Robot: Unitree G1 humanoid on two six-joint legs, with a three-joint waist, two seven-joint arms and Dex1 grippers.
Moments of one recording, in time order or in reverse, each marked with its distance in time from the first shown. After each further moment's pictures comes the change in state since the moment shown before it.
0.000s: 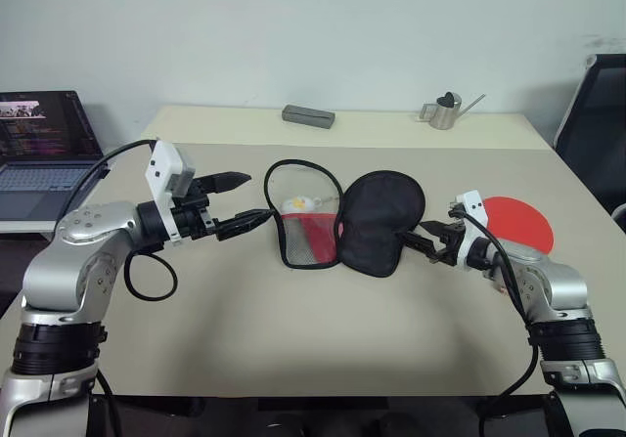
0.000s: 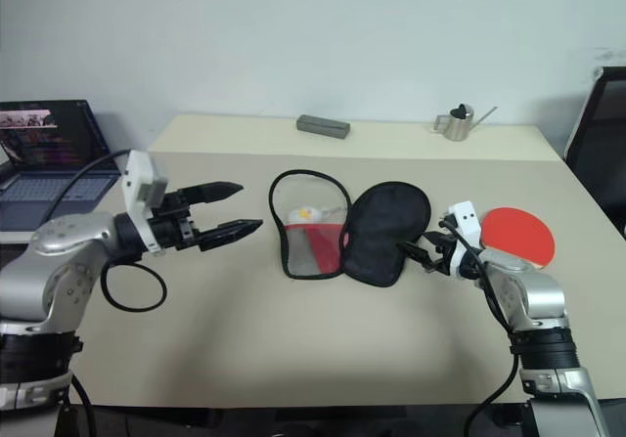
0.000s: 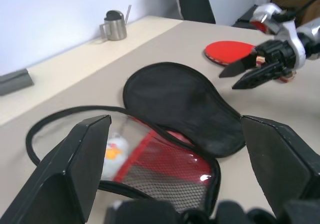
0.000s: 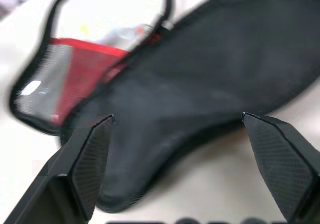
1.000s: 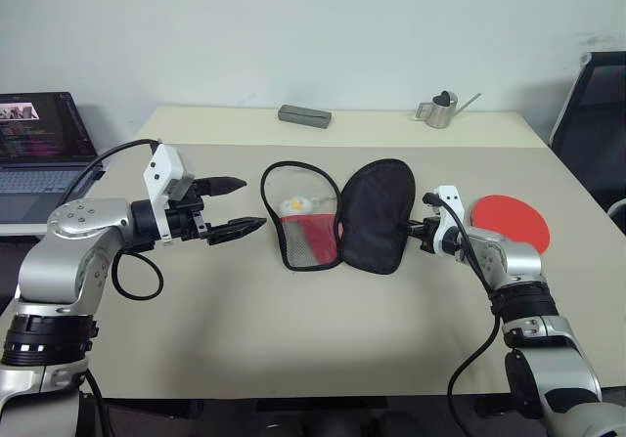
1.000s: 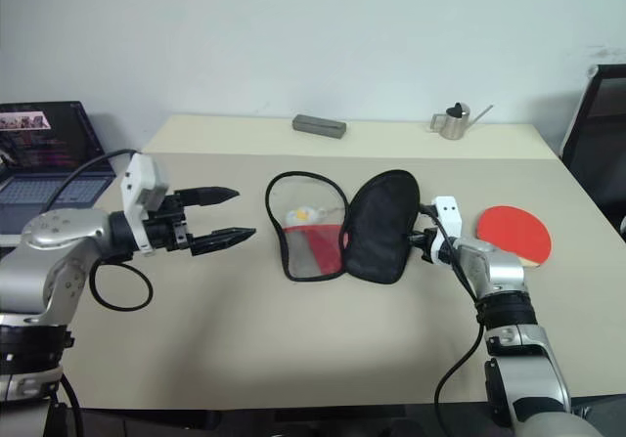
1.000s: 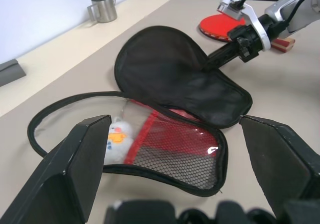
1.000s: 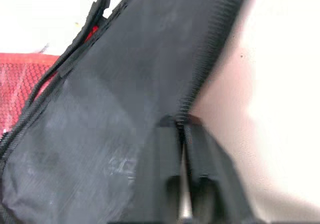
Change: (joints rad) left arm -0.007 0.048 -0.032 0.042 0.057 -0.056 -0.085; right arm -0.207 0.107 -0.002 0.304 -0.118 0.011 -0.076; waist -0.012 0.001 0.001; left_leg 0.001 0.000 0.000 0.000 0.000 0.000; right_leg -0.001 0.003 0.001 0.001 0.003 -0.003
